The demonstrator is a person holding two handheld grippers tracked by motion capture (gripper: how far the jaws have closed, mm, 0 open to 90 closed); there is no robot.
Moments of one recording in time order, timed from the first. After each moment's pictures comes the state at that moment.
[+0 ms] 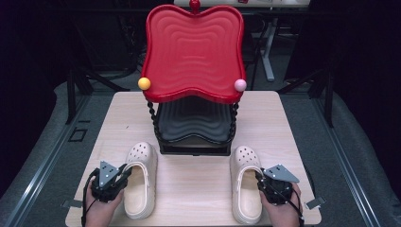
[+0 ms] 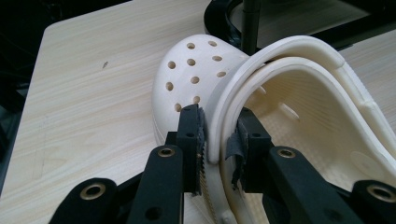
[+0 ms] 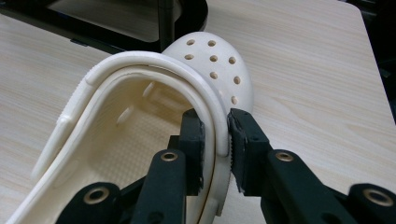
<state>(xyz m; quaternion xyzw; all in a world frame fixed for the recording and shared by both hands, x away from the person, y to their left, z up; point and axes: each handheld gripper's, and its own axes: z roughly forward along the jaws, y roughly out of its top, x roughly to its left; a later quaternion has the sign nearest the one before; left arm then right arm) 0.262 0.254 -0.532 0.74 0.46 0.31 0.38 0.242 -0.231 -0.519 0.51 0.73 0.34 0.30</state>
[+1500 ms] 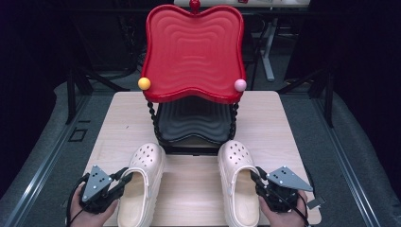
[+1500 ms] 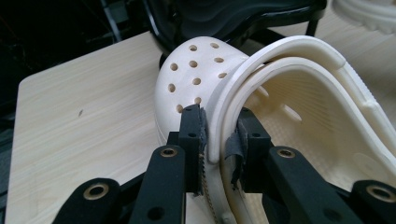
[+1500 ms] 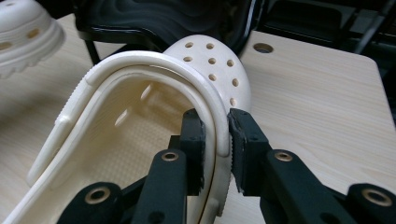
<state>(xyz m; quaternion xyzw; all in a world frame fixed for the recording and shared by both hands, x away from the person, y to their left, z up) 0.217 0.236 -0.467 0.77 0.37 0.29 0.43 0.205 -0.209 -0.455 0.47 0.72 0.42 0.29</state>
